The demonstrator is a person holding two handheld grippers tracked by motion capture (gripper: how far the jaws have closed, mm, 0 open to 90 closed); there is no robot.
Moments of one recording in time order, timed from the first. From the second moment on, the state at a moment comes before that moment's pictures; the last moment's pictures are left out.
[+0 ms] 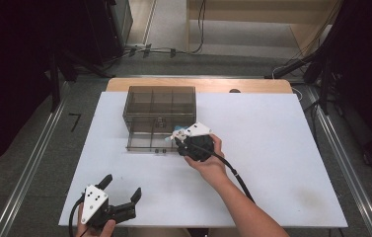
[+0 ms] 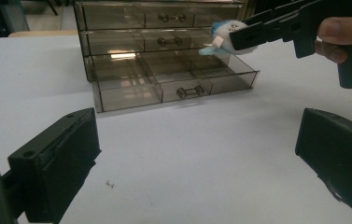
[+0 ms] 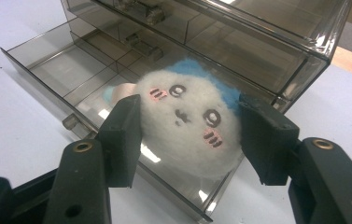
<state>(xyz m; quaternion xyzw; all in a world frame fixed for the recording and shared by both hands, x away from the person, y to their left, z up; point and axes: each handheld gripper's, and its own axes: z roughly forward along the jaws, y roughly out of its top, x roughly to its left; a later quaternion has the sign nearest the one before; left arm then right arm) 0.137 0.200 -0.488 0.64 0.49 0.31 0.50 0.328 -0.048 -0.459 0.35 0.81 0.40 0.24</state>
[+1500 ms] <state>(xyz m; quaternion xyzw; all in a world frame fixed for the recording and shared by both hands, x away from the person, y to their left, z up) 0.138 0.200 -0.488 0.64 0.49 0.31 0.50 0.327 -0.052 -0.457 0.36 0.81 0.40 0.22</state>
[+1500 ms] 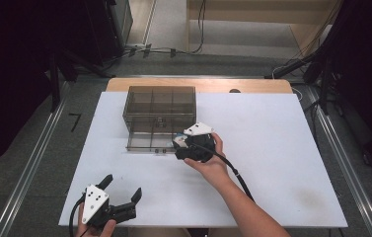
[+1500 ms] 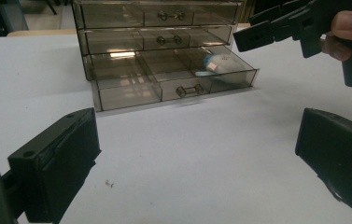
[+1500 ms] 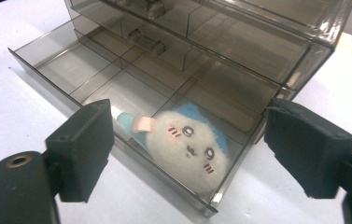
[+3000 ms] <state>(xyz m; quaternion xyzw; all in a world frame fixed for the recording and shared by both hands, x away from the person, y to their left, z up) 0.138 0.197 -0.489 0.64 0.49 0.31 0.50 0.275 -0.125 -0.429 0.37 0.79 0.45 0.21</state>
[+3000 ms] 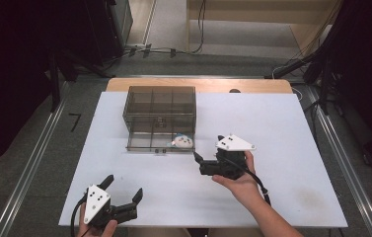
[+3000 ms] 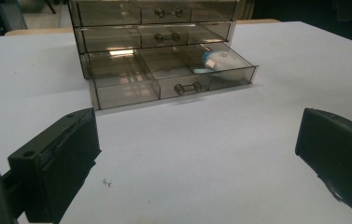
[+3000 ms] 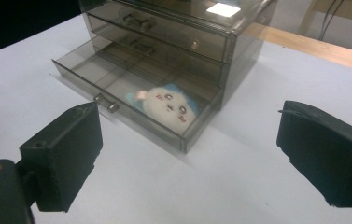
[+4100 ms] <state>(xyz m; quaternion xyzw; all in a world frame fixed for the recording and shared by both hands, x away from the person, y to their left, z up) 0.138 0.195 -0.489 0.65 0.49 0.31 0.50 0.233 -0.233 -0.441 0.41 0.76 0.43 0.26</state>
